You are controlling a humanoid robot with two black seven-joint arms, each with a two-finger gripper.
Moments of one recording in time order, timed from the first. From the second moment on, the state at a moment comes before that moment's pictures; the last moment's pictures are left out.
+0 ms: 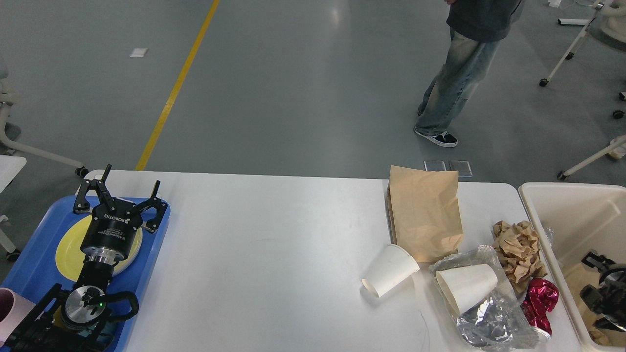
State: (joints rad) left arm -0.28 0.18 -1.40 -0.75 0.14 -0.62 -0.21; right arm 0.65 -0.36 -1.29 0.12 0.44 -0.16 -0.15
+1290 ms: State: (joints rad) left arm -0.28 0.18 -1.39 -0.75 0.14 -0.62 -0.21; right arm 2.40 -0.24 -1.44 1.51 0.18 0.78 -0.20
